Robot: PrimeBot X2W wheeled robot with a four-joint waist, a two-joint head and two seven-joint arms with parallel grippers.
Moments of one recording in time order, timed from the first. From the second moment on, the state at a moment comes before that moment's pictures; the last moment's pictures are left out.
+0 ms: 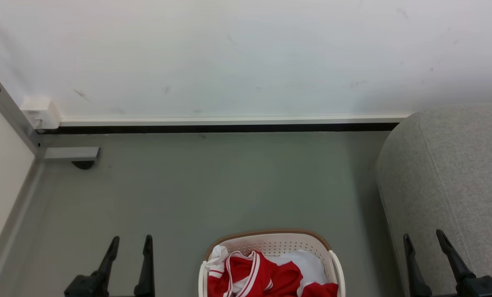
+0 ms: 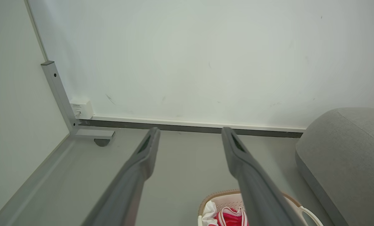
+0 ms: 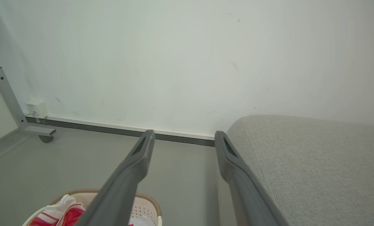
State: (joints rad) left arm 0.00 0.05 0.00 0.19 -0.10 -0.05 -0.26; right arm 0.00 -0.05 -0.01 0.21 0.07 0.13 -0.26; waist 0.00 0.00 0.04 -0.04
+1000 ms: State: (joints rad) left arm -0.58 0.09 -0.32 0.84 0.22 -0.04 -0.12; right arm -0.27 -0.05 0.11 0.06 0.20 0.13 -0.26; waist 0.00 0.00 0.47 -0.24
